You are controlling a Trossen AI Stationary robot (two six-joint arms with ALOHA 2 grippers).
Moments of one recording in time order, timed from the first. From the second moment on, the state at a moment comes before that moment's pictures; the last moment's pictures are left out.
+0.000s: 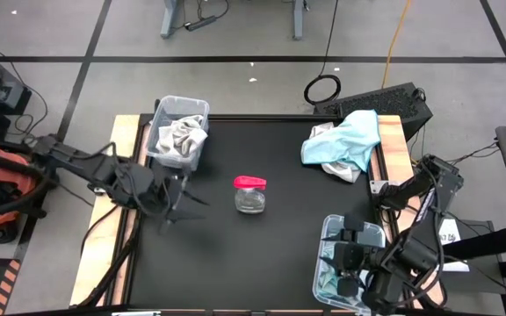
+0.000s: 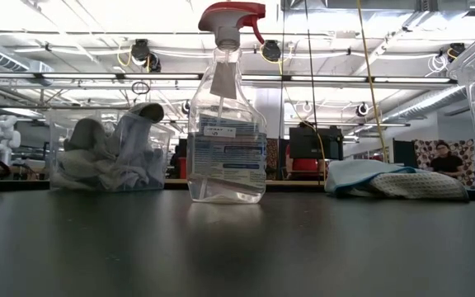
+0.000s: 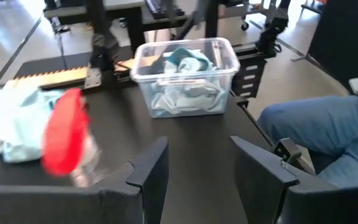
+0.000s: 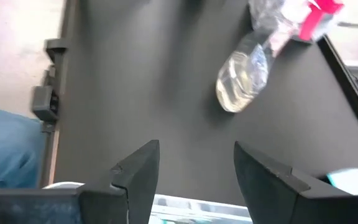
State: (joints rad) left arm -0.37 0.96 1.01 -0.40 -0.06 0.01; right arm 0.95 1.61 1.68 -1.33 0.77 0.93
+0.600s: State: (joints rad) left arm -0.60 1.18 1.01 -0.23 -0.33 0.07; right arm 0.91 1.61 1.64 -1.56 0.87 1.09
